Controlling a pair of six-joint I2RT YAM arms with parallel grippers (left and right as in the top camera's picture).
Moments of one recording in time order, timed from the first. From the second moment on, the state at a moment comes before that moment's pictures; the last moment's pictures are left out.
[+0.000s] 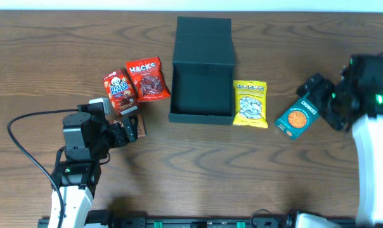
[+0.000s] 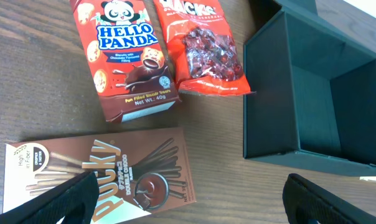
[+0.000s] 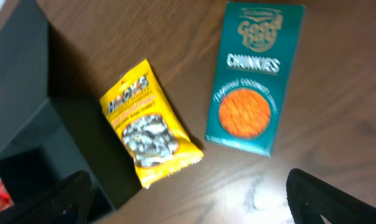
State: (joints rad) left arm 0.05 0.92 0.50 -0.31 0.31 -0.28; right arm -0.19 1.42 1.29 -1.02 -0.15 0.59
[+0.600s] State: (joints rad) left arm 0.05 0.92 0.50 -0.32 0.32 -0.28; right arm -0.20 1.84 1.31 -0.91 -0.11 0.71
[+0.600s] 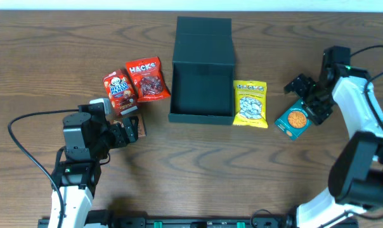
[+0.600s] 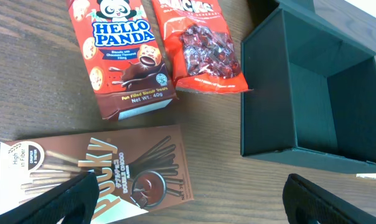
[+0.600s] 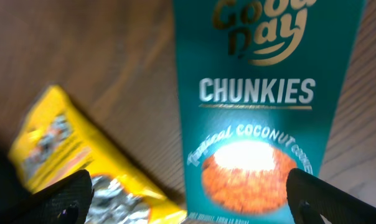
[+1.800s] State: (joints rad) left arm 0.05 0.92 0.50 -0.32 0.32 -0.28; right arm -0.22 1.95 1.30 -0.91 0.03 0.63
